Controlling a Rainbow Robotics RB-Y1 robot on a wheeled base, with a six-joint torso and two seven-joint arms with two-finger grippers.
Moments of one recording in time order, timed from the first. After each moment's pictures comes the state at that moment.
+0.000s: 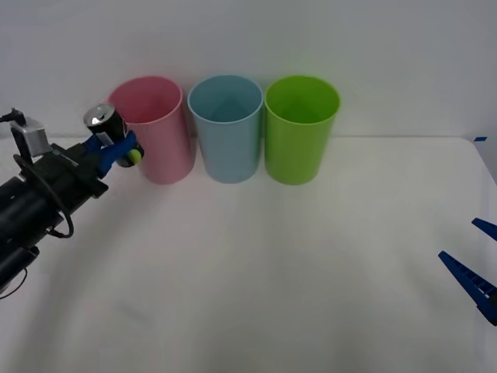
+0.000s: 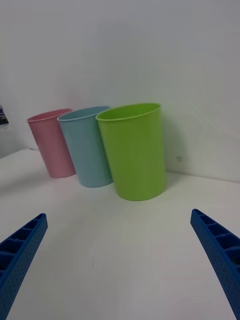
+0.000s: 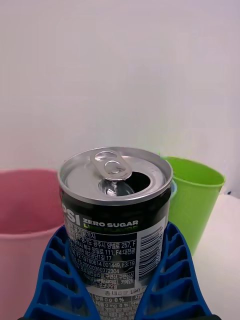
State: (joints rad) right arm 0.35 -0.40 -0.52 -1.66 0.96 -1.22 0.00; left arm -0.03 0.55 0.10 -1.73 -1.02 -0.60 0.20
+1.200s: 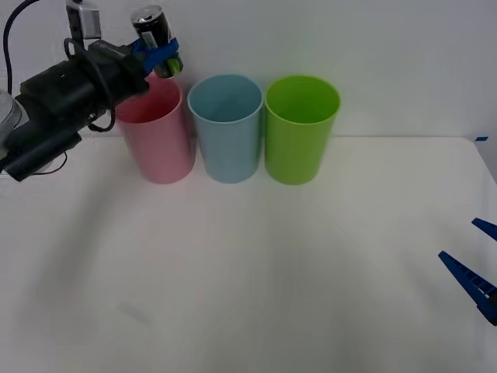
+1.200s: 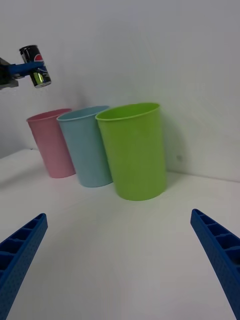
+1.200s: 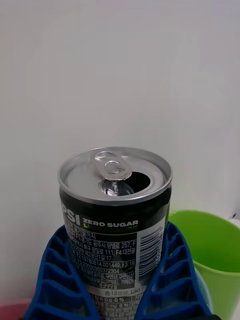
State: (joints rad) right arm 0.35 -0.40 -0.52 -1.66 0.96 -1.22 0.00; left arm -0.64 0.68 -0.21 -1.34 -0.97 -0.48 0.30
